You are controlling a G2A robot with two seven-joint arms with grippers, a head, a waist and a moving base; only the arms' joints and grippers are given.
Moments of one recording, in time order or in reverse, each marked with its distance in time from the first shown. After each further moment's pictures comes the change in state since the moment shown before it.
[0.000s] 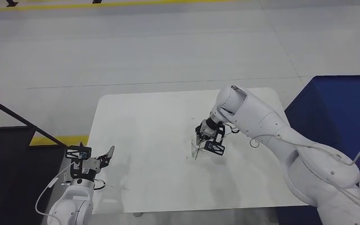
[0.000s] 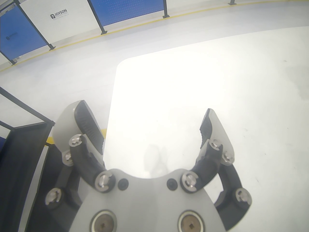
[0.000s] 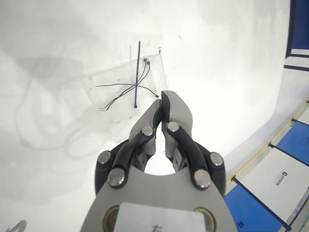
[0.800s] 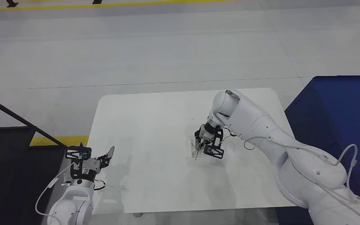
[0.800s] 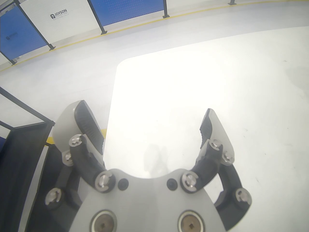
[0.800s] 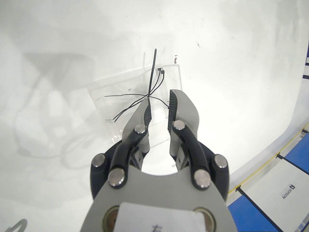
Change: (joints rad) left arm 0.000 0.000 0.000 0.000 0.000 0.000 0.000; right arm -0.013 -0.083 0.000 0.126 -0.077 0.035 -0.035
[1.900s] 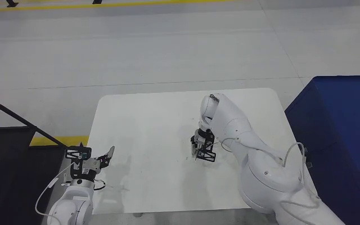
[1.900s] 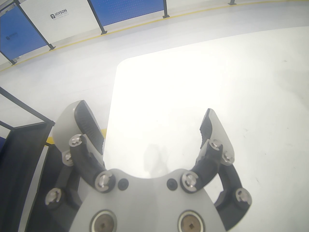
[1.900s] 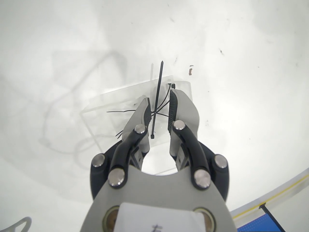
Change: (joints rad) left arm 0.000 0.000 0.000 0.000 0.000 0.000 0.000; right arm 0.018 -0.348 0.000 0.533 -0.192 0.075 -0.075
